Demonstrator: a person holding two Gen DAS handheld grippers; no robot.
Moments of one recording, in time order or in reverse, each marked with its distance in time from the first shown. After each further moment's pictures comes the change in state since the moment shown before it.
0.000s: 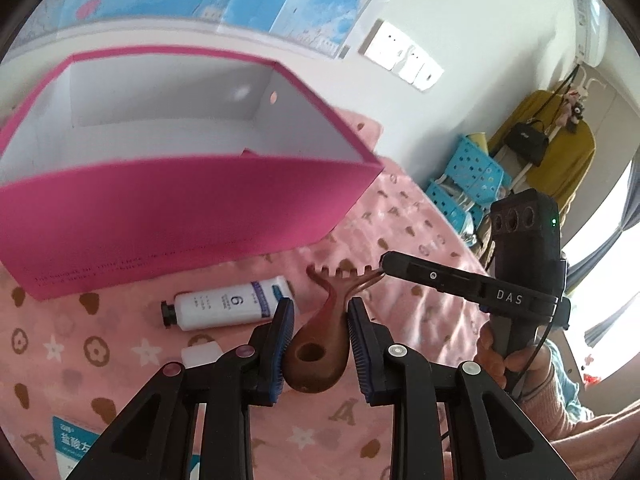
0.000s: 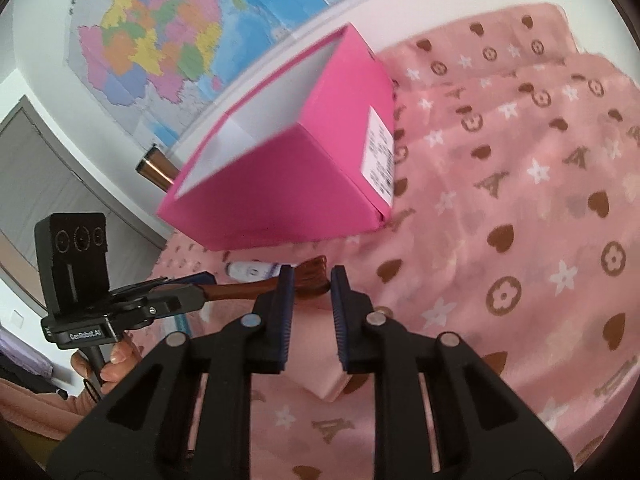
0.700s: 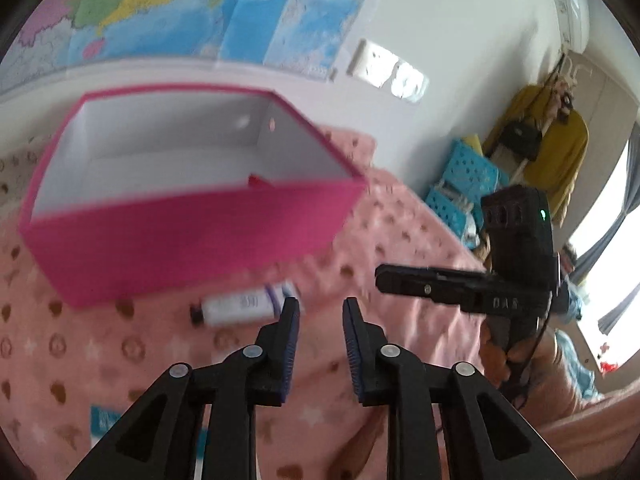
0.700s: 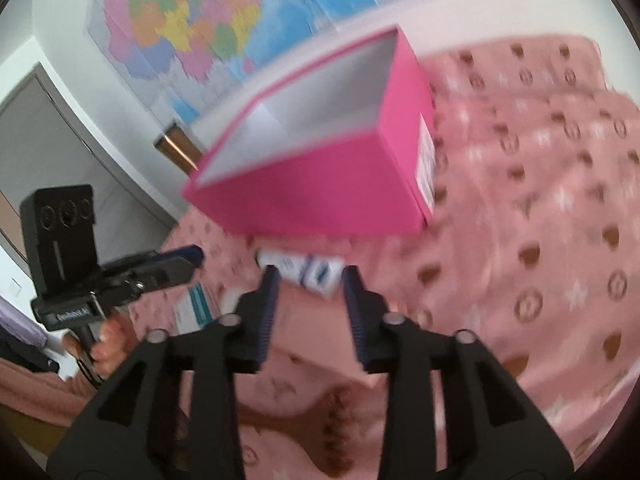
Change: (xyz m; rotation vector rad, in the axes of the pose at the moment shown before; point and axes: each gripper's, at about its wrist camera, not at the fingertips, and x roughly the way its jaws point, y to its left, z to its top) left arm -0.028 -0.008 -0.013 0.073 -0.035 0.035; right arm 0.003 0.029 -0.002 -0.092 0.074 -0.008
